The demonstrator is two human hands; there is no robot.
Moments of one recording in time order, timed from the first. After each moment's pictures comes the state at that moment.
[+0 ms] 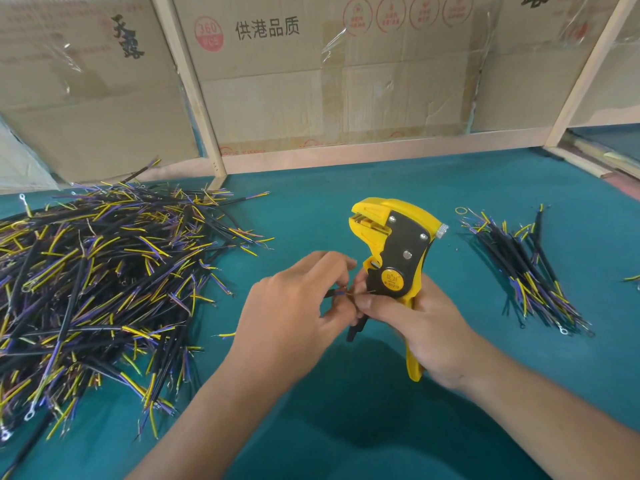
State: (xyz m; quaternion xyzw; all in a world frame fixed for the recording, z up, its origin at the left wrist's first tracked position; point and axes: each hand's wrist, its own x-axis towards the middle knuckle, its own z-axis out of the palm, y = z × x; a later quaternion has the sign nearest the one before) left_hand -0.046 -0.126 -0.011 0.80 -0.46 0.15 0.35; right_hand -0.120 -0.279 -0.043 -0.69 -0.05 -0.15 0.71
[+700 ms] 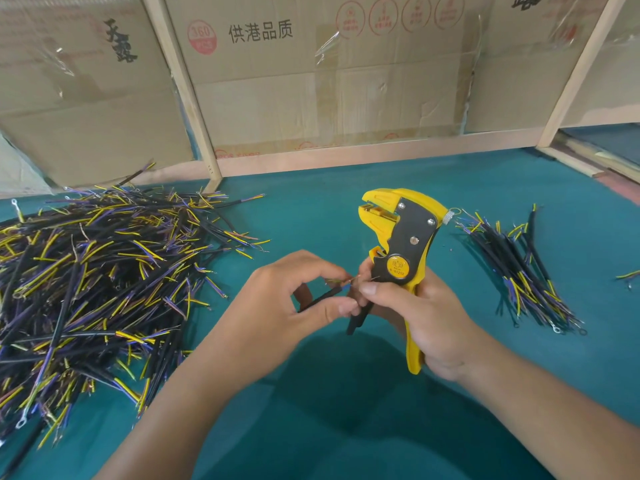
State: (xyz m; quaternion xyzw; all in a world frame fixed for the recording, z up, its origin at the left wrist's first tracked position) left_hand -0.025 -0.112 -0.006 0.77 -0.48 -0.04 0.42; right_hand -0.118 -0.287 -0.041 -0.64 -0.02 -0.15 0.75
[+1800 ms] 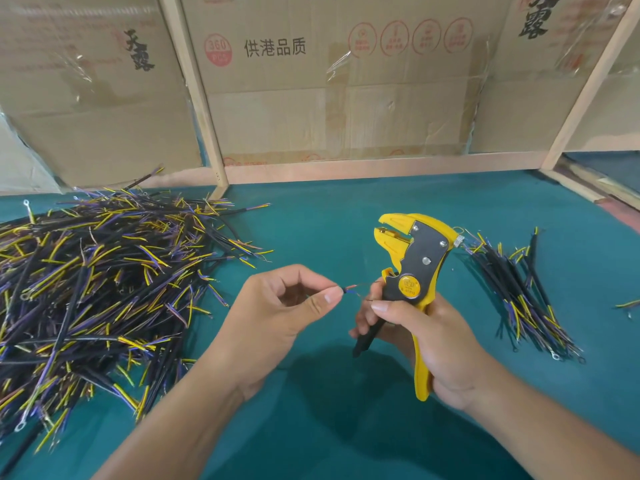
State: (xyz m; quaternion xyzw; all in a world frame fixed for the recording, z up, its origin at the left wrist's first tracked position) left_hand -0.027 -0.121 -0.014 0.66 -0.29 -0.18 0.67; right_hand -0.120 -0.295 -0.050 -0.61 0.04 -0.13 0.78
